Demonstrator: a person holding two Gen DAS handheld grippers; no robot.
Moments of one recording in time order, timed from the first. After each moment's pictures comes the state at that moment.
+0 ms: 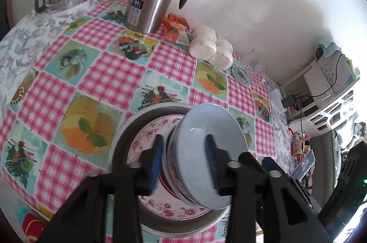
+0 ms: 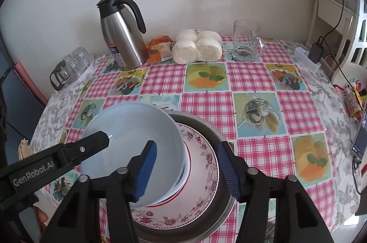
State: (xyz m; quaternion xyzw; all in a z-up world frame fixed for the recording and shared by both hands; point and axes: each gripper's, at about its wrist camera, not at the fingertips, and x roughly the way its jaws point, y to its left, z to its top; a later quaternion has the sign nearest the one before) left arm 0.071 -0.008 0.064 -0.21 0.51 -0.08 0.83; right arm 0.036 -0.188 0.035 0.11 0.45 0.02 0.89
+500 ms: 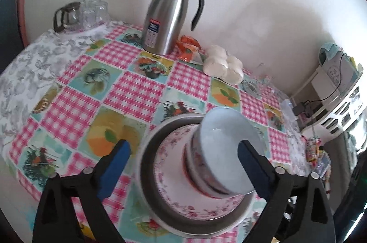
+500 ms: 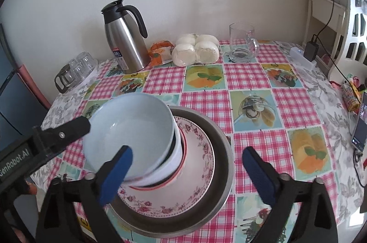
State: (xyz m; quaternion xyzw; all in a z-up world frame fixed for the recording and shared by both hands) left arm 0.035 0.008 0.071 -0.17 0.45 -0.03 0.88; right arm -0.001 -0.196 0.030 0.12 0.43 0.02 0.90
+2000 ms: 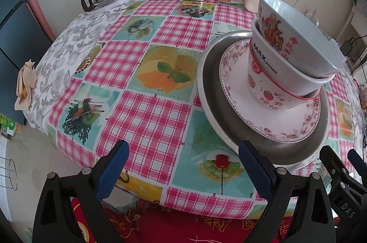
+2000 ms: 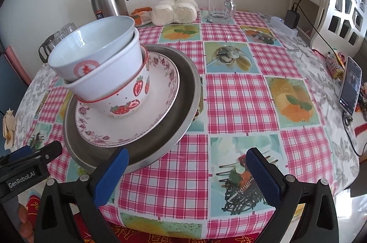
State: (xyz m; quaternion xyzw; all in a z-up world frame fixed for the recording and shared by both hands) left arm -0.028 0.006 0.005 -0.03 0.56 0.07 0.82; right arm -0.063 -0.207 -0.034 0.08 0.49 -0.02 0.87
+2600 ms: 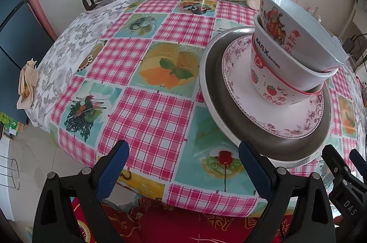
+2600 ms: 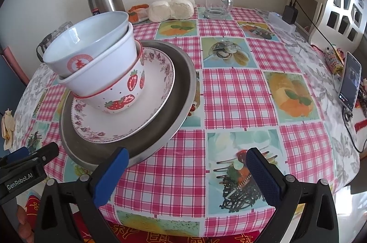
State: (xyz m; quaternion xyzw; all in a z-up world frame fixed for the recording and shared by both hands) left arm -0.030 0.007 0.003 -0.02 0.57 0.07 0.82; right arm -0.064 -0.210 -0.038 0.09 0.49 -0.02 0.87
